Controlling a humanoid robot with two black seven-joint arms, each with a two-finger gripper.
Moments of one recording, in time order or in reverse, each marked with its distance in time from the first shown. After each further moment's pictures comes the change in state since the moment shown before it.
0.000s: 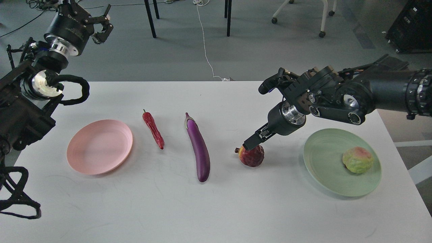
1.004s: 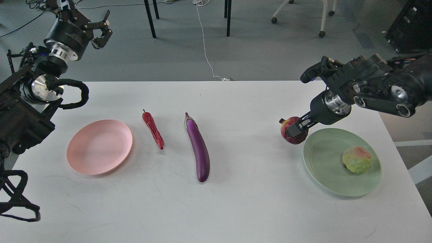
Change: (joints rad) left arm 0.019 0.001 0.000 0.000 0.001 0.000 0.000; right arm 0.075 -0.341 -0.063 0.162 -0.133 0.000 -0.030
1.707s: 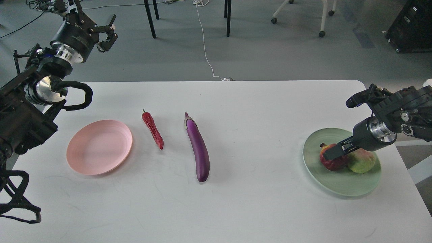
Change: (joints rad) left arm -0.009 -0.006 0.052 -0.002 0.005 0.007 0.009; right arm -0.143 -0.210 0.087 0.056 -0.085 0.000 -0.061
